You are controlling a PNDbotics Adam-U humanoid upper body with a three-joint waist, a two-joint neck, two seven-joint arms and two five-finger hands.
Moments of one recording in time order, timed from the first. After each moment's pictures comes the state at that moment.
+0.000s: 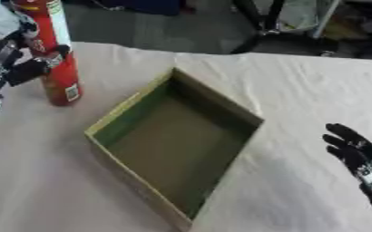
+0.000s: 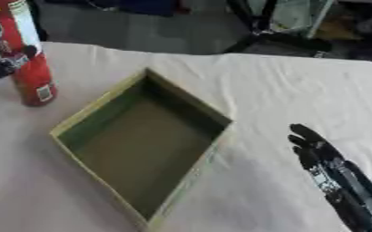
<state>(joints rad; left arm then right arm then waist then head) -1.07 0.45 -0.02 -0.98 -0.40 0.14 -0.14 -0.03 -0.28 -0.15 -1.98 -0.01 -0.11 0.28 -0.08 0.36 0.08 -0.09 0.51</state>
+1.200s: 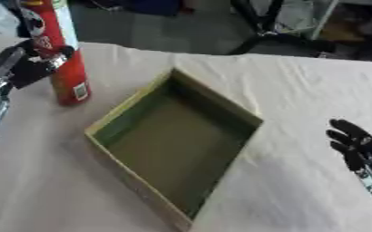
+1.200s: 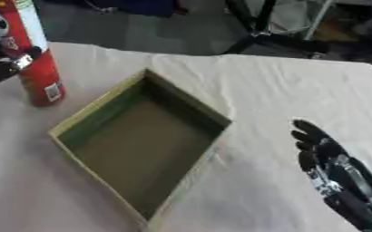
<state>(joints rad) -1.07 0.43 -0.03 -0.96 -0.37 0.15 -0.19 -0.04 -0.40 -0.15 -1.98 -0.03 -0.18 0.24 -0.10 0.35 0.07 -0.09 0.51</state>
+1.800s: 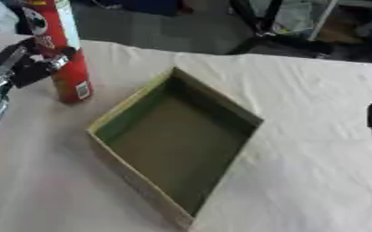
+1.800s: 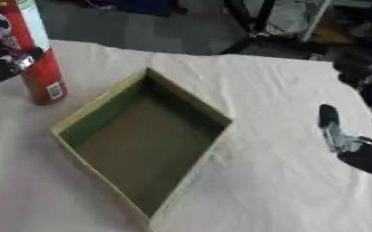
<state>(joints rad) -1.07 0.43 -0.04 -0.97 -0.39 0.13 -0.22 -0.21 -0.70 -0.15 -1.98 0.21 -0.37 -0.11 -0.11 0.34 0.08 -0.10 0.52</state>
